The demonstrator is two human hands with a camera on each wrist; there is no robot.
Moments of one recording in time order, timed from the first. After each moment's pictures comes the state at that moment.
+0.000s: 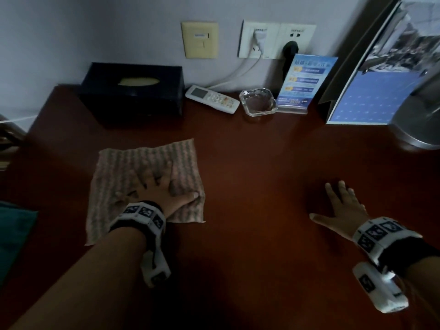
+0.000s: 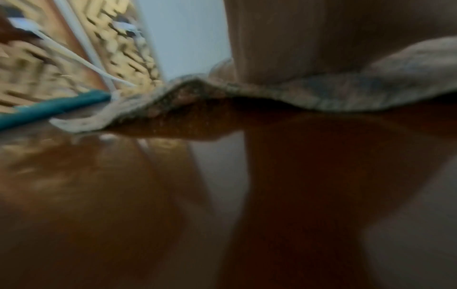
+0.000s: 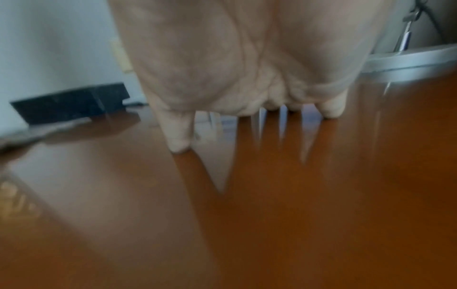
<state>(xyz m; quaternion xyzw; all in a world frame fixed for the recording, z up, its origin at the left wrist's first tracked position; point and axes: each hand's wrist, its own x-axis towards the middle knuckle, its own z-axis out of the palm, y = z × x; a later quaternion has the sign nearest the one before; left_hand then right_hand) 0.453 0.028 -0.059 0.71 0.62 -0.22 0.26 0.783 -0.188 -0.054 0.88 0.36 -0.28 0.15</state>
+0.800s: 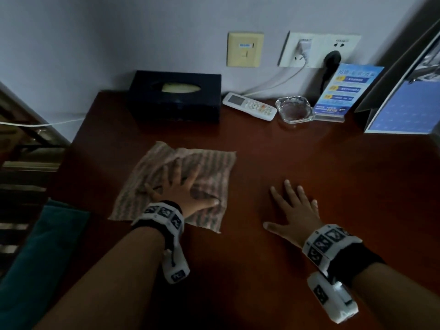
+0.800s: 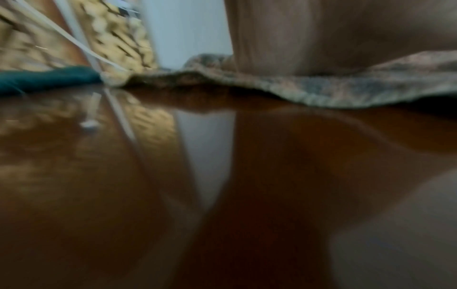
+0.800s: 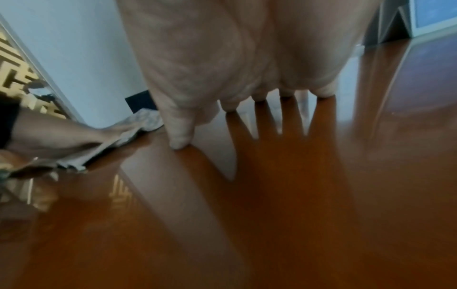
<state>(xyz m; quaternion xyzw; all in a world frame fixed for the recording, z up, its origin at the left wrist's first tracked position) 0.402 0.068 -0.064 0.76 0.55 -0.24 0.24 0.623 -0.096 -0.059 0.81 0.50 -0.29 0.11</state>
